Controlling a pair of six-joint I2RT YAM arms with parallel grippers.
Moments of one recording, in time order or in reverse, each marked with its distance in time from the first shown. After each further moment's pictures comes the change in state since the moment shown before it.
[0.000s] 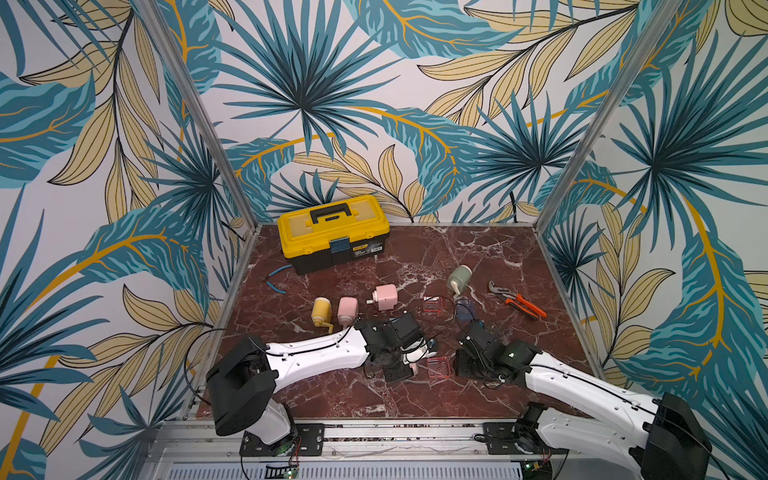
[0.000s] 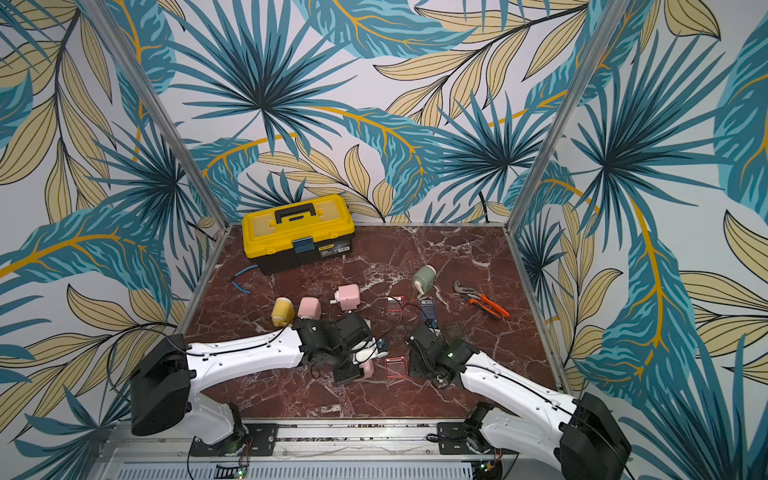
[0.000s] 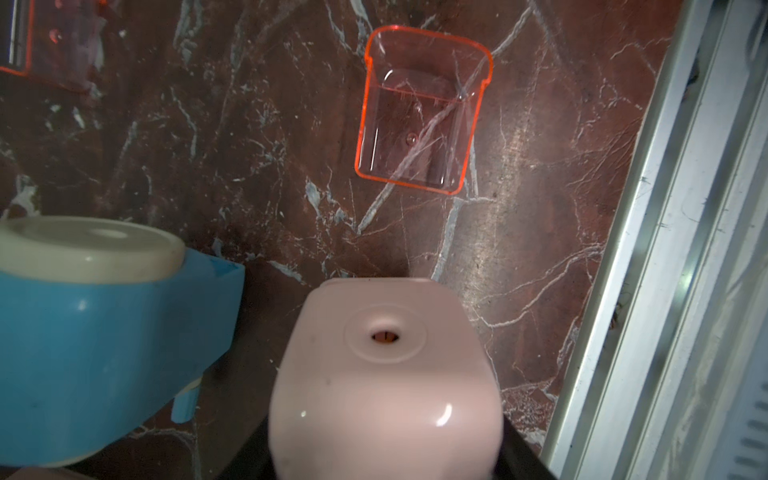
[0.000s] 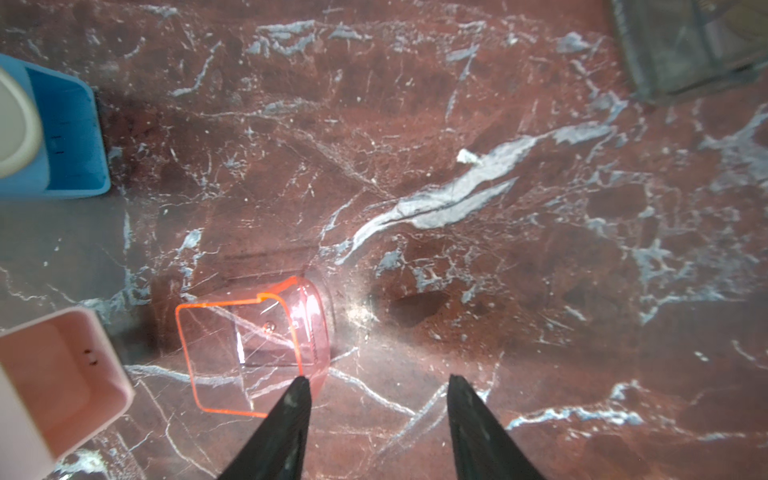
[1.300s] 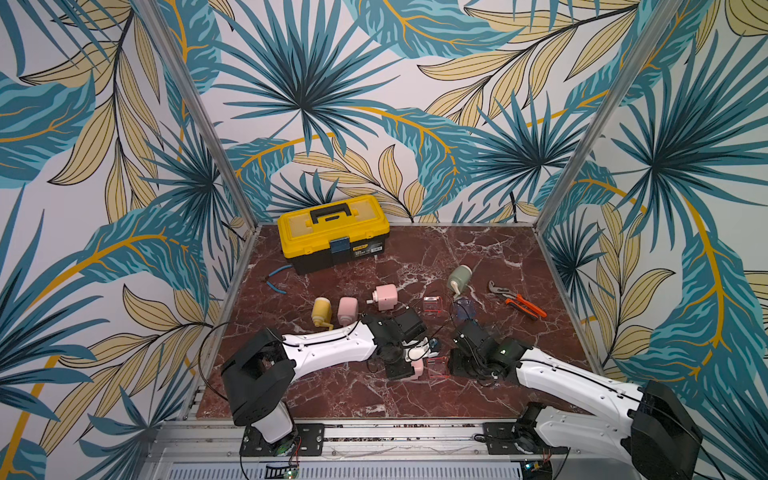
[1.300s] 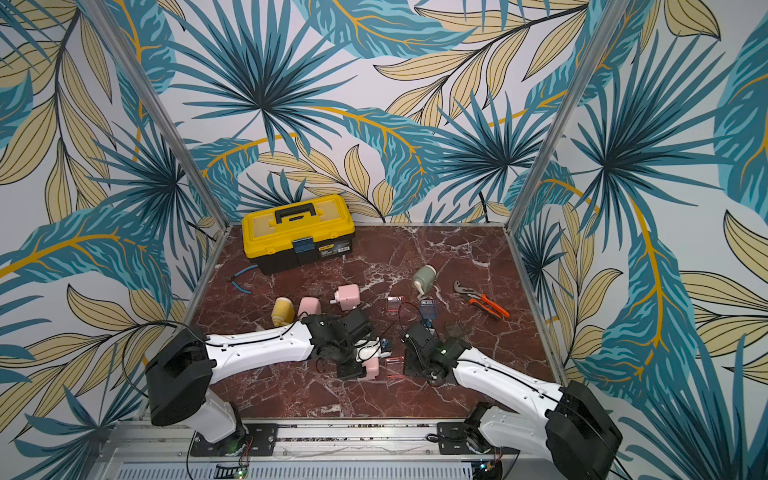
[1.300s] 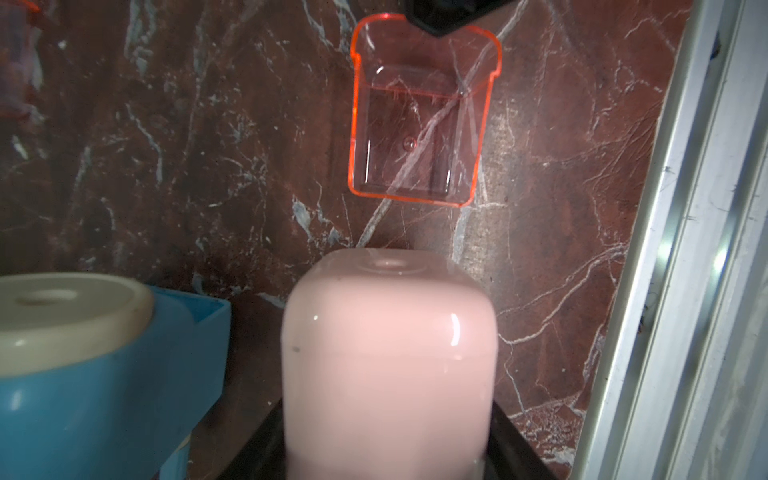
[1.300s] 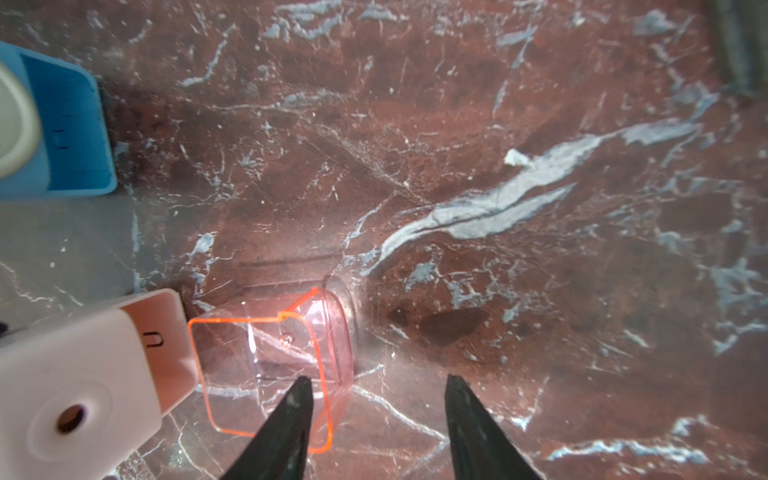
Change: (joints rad) left arm 0.037 0.072 0.014 0.032 0.063 0.077; right arm -0.001 0.091 0.000 0.078 -0.040 -0.004
